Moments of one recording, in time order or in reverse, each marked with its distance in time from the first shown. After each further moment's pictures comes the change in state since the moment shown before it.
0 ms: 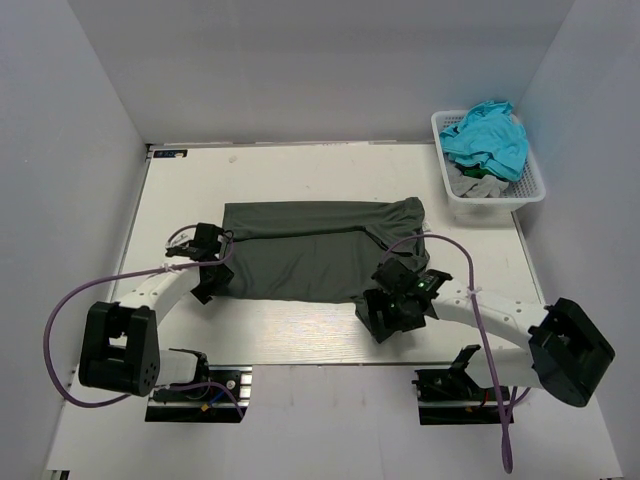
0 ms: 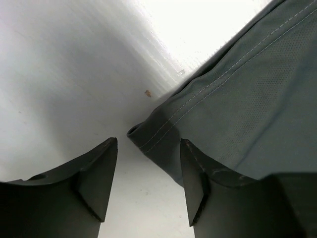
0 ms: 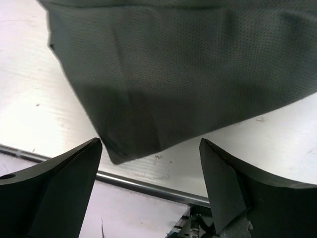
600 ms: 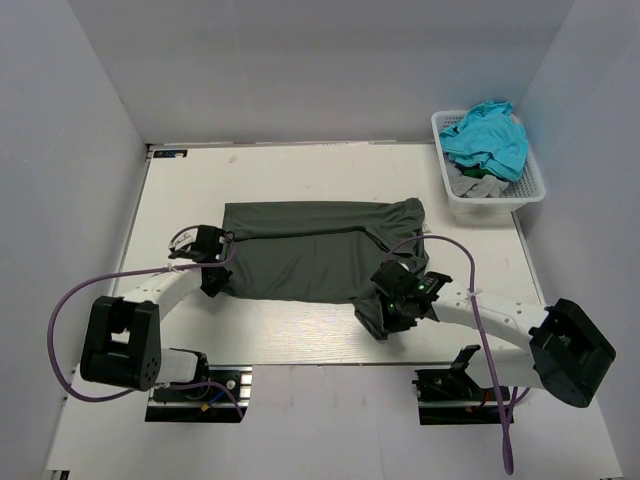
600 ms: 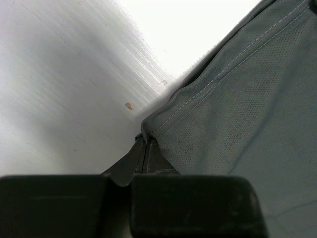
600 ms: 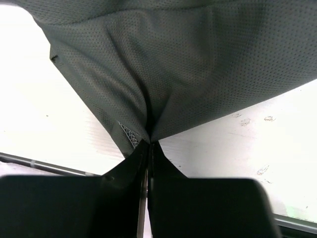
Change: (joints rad) left arm 0.000 0.028 -0.053 0.144 0.018 0.002; right arm 0.018 0.016 -0.023 0.044 0.025 0.099
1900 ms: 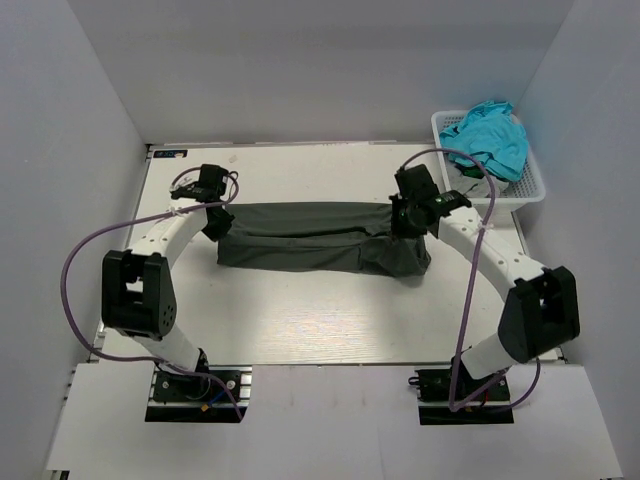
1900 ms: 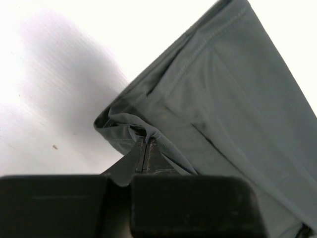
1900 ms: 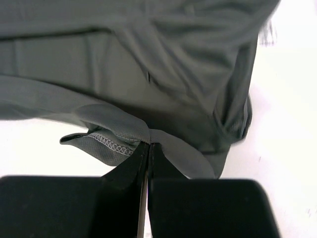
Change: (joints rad) left arm 0.011 0.272 0.562 -0.220 -0.045 0.007; right arm -0.404 0.233 0.575 -0.065 0.093 -0.332
